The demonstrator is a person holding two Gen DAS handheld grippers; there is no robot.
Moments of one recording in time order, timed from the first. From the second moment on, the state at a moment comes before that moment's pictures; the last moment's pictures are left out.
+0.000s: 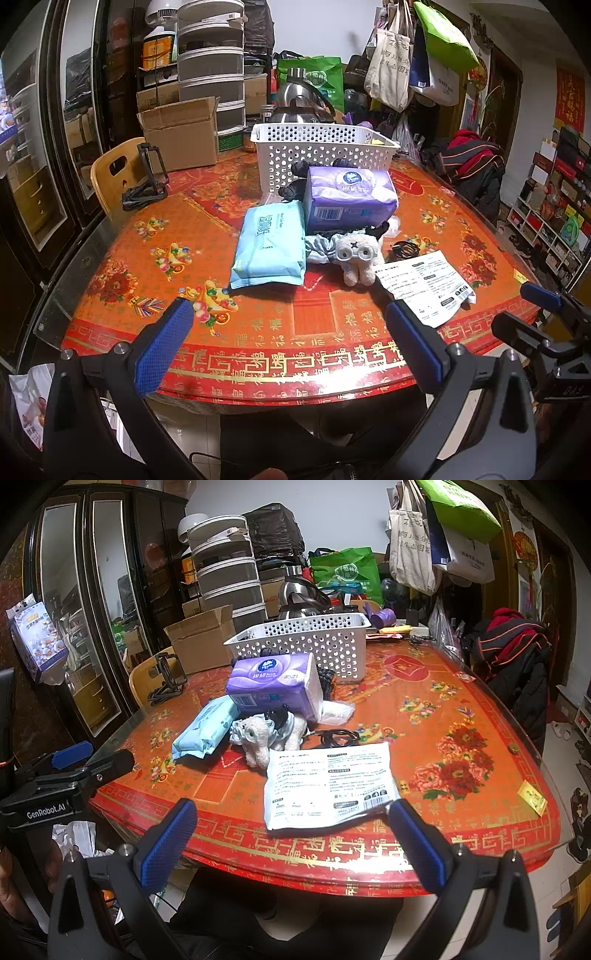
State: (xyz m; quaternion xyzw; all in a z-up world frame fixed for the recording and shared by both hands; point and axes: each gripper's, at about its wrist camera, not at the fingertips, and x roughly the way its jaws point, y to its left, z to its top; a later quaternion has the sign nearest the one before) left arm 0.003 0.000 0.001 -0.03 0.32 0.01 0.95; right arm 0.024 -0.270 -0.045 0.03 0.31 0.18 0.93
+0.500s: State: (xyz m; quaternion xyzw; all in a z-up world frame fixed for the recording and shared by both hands) left arm 0.003 0.000 0.001 -0.03 0.32 0.01 0.95; right arm 0.024 -0.269 -0.046 0.03 0.32 0.18 0.93
